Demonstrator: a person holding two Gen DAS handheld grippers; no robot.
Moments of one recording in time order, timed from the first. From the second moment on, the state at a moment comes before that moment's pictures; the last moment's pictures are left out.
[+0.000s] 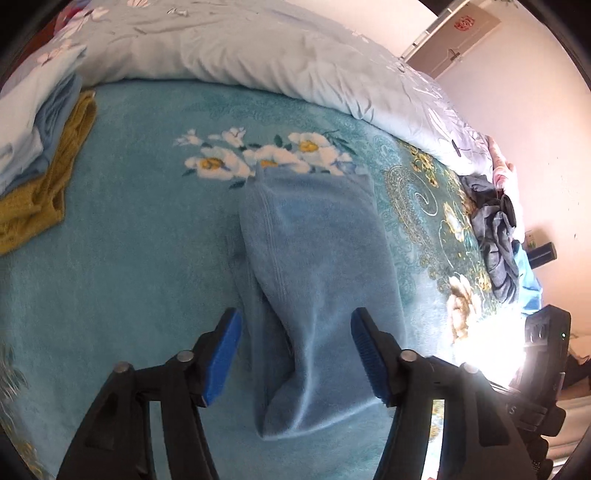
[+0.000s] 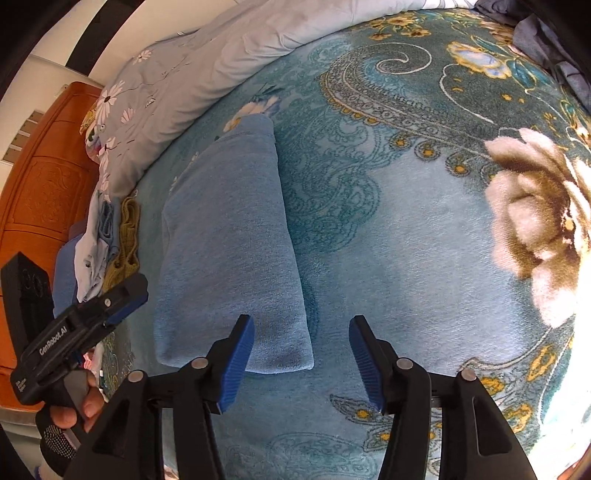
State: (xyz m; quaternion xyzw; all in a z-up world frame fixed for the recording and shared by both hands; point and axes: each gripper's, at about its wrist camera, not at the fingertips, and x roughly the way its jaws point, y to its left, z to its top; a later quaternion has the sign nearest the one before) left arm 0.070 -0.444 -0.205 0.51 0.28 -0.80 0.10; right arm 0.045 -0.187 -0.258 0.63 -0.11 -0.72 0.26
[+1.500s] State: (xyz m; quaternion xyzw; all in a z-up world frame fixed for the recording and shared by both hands) left arm 0.080 -0.400 -0.195 0.38 0.45 -0.78 0.18; right arm -0.113 -0.191 -0.207 0.62 0.08 -0.62 0.48
